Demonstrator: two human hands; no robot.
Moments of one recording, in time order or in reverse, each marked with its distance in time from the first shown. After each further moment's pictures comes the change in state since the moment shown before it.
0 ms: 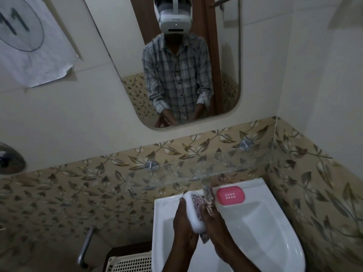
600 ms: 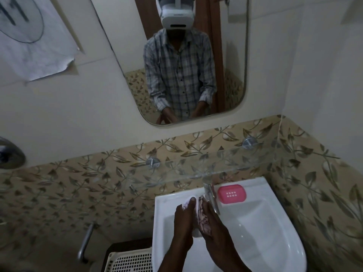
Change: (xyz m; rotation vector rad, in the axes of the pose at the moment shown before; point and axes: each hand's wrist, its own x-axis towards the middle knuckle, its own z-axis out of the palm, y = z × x) left_hand 0.002 0.006 -0.006 0.493 0.110 0.181; right_hand -0.035 0.001 -0.004 0.246 -0.032 -0.177
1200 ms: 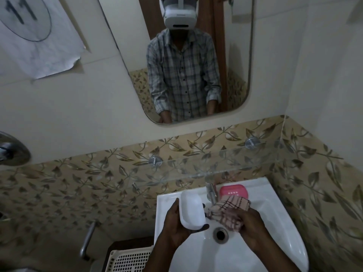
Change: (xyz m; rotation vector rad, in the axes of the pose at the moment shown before) left_hand 0.023 -0.009 -0.039 -0.594 -0.388 -0.287; right_hand 0.036 0.034 -0.065 0.860 0.171 0.638
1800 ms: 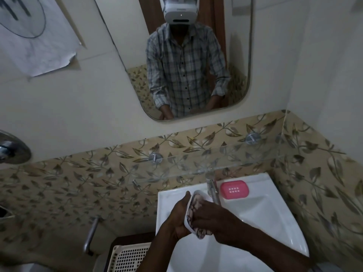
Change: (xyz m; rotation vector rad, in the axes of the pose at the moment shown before) left_hand 0.010 0.004 0.015 0.078 0.037 -0.262; right_hand 0.012 0.010 0.034 -1.408 -0.812 -1.418
